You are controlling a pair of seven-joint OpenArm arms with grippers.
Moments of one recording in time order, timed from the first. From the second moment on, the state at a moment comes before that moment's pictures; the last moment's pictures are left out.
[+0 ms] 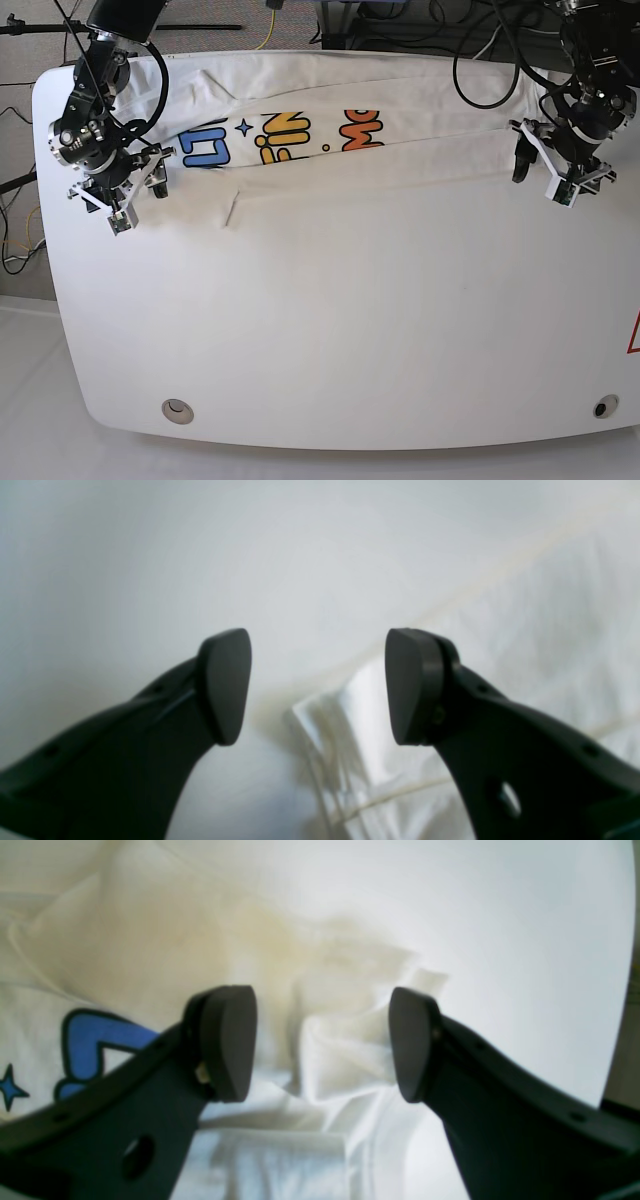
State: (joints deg) left arm 18.1 -16.6 -25.9 105.4 -12.1 -38.9 41.7; right arm -5.8 11.8 25.7 97.5 9.1 40.1 -54.9
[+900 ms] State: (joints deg) left arm 15.4 -12.7 -25.8 101.1 -12.1 -41.9 45.0; right arm -8.3 7.0 25.5 95.7 8.2 40.1 -55.5
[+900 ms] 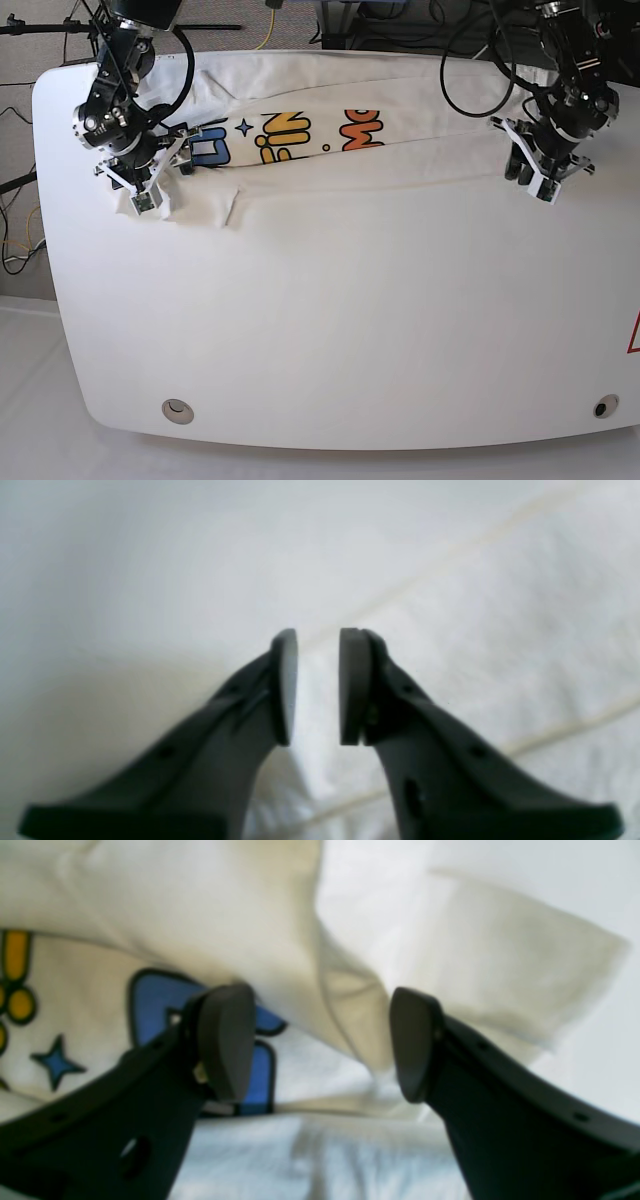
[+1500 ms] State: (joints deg) left arm 20.6 -15.6 -25.3 101.8 -14.2 -41.4 40.9; right arm -6.8 7.7 24.7 87.7 10.2 39.9 -47.5
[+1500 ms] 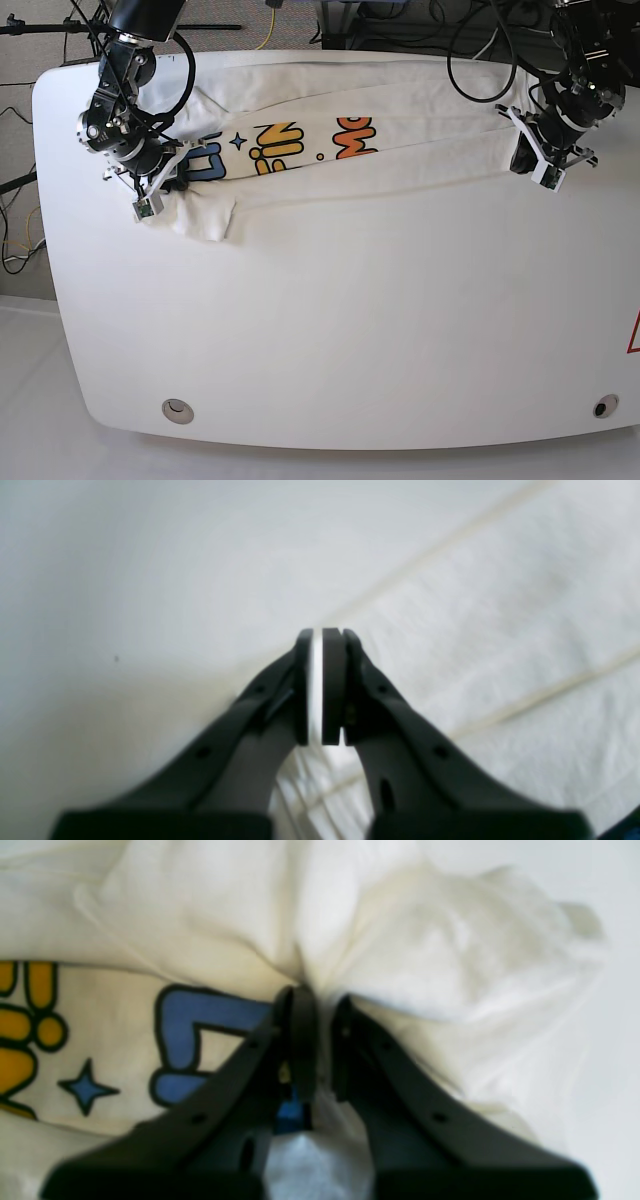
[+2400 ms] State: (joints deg) left arm 10.6 -15.7 -25.6 86.2 -11.8 -39.8 38.4; right arm -3.6 8.7 19.6 81.3 15.7 40.6 -46.0
